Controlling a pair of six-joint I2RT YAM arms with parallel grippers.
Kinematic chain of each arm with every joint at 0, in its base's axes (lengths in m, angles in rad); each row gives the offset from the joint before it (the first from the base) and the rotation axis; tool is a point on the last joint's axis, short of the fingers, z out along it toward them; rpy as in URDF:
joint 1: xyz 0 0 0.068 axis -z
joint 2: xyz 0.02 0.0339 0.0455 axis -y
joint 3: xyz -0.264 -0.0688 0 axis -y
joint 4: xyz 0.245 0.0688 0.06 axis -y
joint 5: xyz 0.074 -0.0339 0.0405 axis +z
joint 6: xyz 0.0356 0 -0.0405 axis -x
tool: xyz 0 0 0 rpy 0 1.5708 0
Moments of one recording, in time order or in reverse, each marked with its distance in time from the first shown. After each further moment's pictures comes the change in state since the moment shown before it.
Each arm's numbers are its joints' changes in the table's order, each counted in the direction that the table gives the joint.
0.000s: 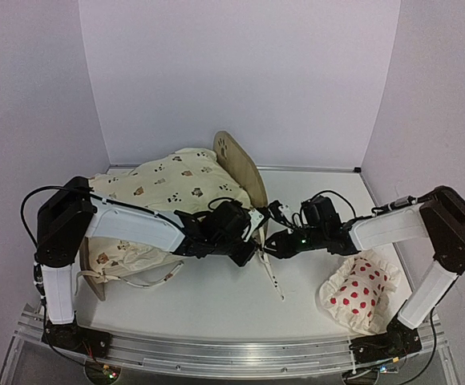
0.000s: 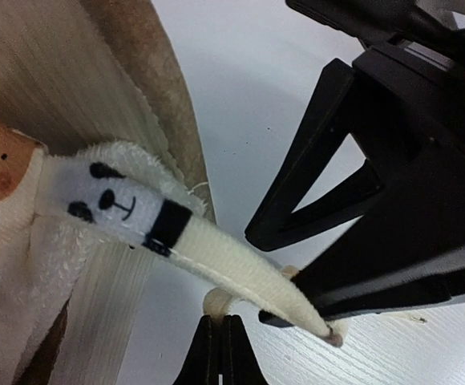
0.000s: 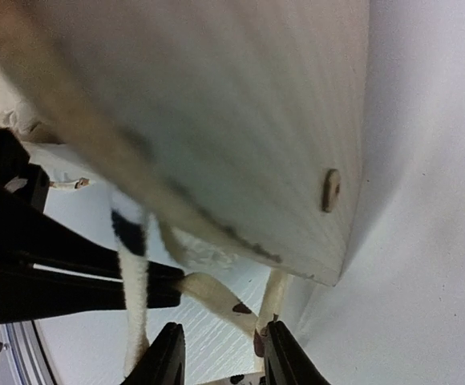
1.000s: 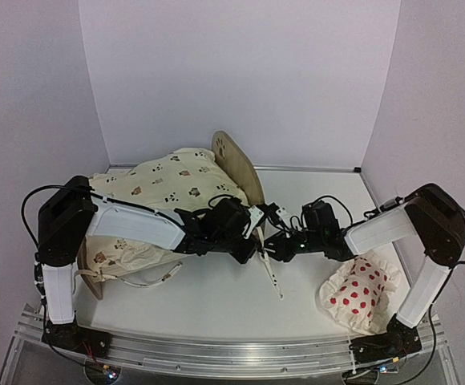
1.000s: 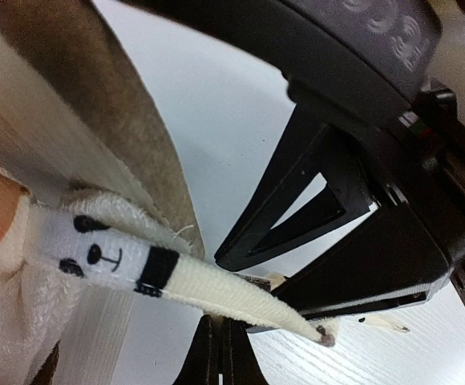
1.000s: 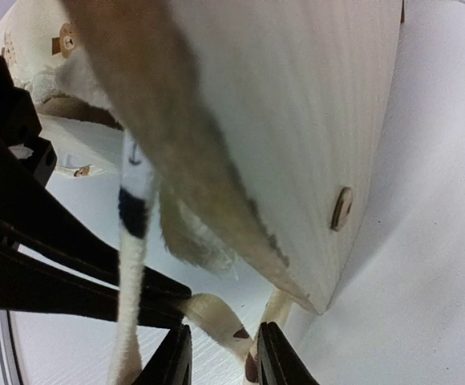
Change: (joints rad) left arm -0.012 -0.006 0.013 0.014 -0.032 0.026; right arm 0.015 -0.078 -0.039 0.198 0.062 0.142
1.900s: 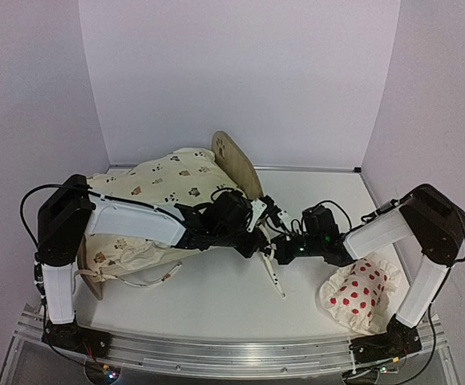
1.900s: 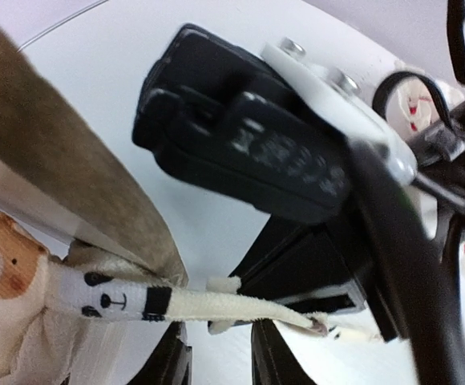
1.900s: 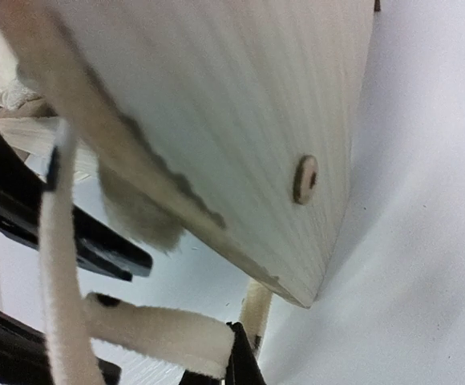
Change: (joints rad) left arm -0.004 0.002 0.039 0.008 -0.037 0.030; right arm -0.007 -0.024 -0.045 0.092 -0.058 -0.060
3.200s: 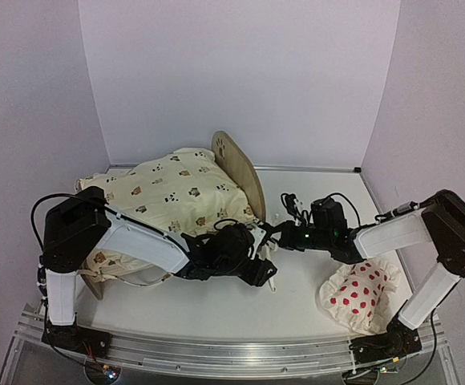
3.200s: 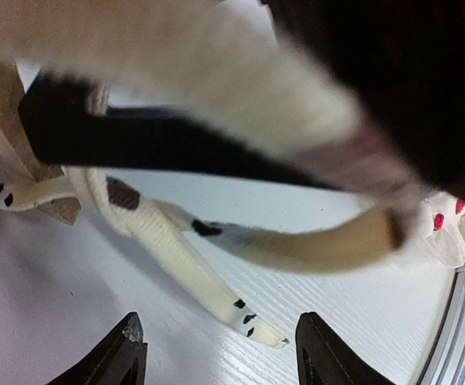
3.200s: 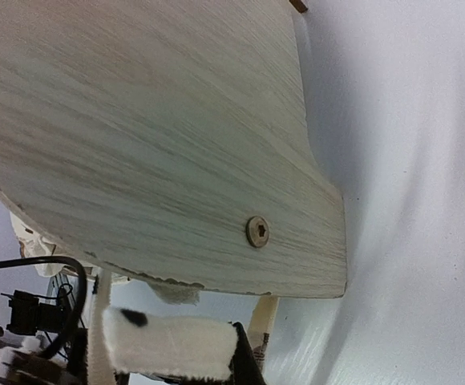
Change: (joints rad) left arm 0.096 -0.039 -0.163 0.217 -0.027 0.240; right arm -0.005 0.134 -0.017 -0.008 -0.068 -0.522
